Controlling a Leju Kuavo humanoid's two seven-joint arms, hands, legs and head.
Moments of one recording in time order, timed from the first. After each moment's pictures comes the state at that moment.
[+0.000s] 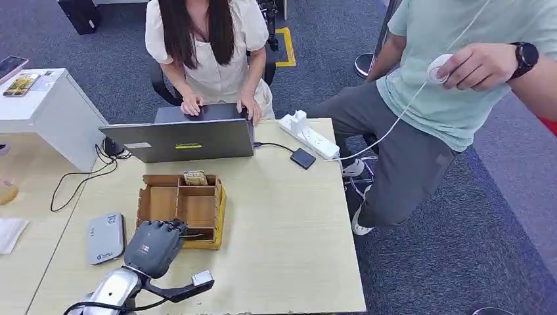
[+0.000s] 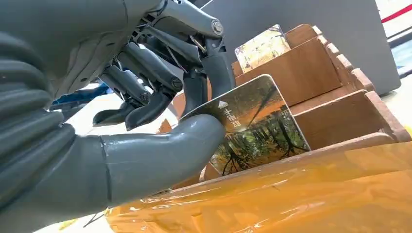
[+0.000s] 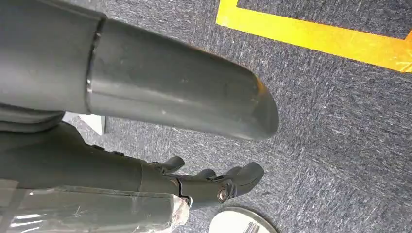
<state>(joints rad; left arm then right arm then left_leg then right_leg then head) 0.05 0.29 -0.34 -1.67 -1.57 0.03 0.16 -0.06 0.15 -1.02 -0.24 1.48 -0.33 -0.14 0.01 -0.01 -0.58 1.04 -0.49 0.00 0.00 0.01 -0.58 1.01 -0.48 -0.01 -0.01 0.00</state>
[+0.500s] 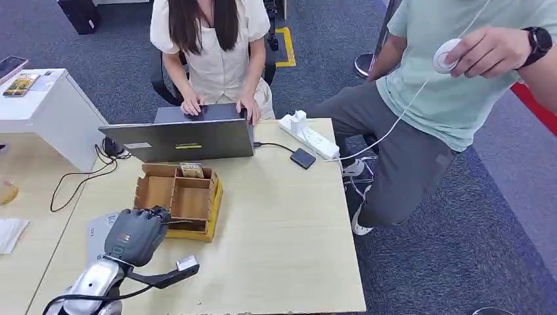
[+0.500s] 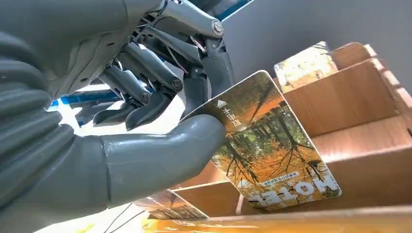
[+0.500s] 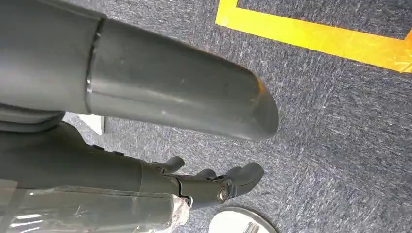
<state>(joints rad) 0.05 0.29 -0.22 -1.70 -1.54 0.03 0.11 -0.06 0.15 -1.02 -0.24 1.48 -0.33 -0.15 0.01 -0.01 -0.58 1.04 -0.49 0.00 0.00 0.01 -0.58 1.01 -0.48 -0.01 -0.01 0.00</state>
